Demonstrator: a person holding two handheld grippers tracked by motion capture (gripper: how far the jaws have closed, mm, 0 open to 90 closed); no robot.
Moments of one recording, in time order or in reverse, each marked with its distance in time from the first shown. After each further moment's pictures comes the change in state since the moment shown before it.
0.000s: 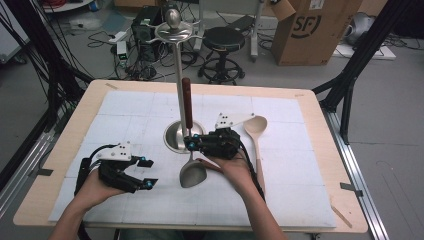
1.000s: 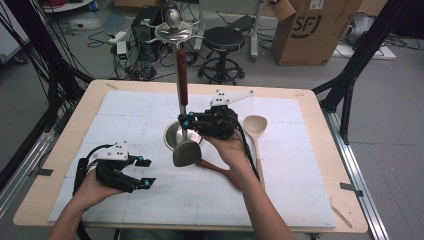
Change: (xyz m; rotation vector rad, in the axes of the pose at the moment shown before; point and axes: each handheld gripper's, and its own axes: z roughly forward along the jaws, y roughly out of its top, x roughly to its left) left arm 0.002 -0.003 -0.006 -0.022 0.004 -0.008; right arm 0.001 0.060 0.001 -0.032 -0.051 -0.073
